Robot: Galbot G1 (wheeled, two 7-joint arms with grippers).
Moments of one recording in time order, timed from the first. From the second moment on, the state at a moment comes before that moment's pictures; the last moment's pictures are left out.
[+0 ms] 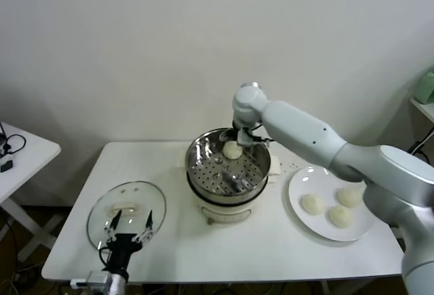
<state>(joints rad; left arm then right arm) 1.65 -1.48 -0.62 -1.98 -0.08 0.00 0.03 0.34 1.18 -0.88 1.11 -0.62 0.65 -1.16</state>
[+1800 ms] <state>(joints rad) 1.66 -1.48 -0.61 -2.00 -0.07 0.01 0.03 0.02 0.76 -0.85 1.01 -0.03 0.04 -1.20</state>
